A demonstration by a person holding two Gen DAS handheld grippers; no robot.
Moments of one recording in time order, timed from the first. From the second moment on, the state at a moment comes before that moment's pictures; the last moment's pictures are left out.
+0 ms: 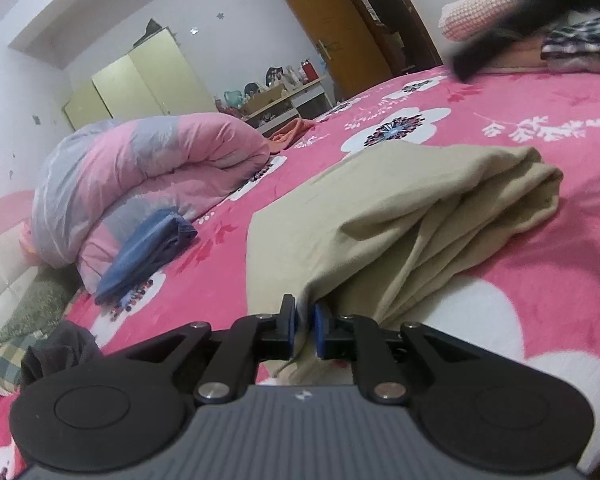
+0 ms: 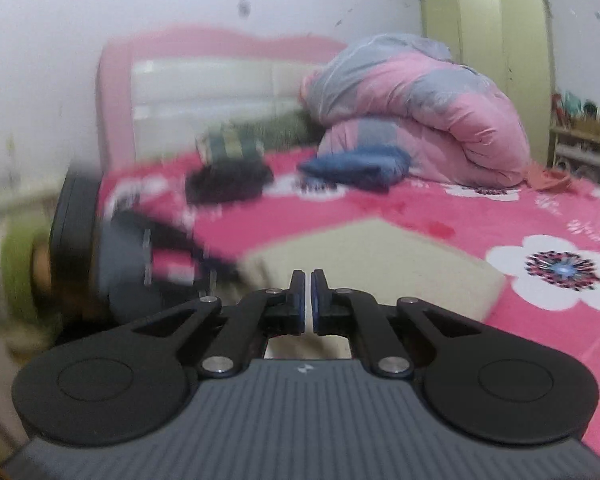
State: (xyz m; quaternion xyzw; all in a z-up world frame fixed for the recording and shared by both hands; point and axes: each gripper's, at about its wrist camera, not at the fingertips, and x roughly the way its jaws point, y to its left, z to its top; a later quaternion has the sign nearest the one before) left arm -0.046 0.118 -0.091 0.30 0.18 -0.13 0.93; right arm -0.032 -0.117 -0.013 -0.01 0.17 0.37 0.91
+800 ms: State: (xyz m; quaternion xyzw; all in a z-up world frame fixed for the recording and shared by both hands) left arm -0.022 0.153 -0.050 0.00 0.24 -0.15 0.96; right arm 0.015 -0.072 -0.079 0.05 0.25 0.42 0.87
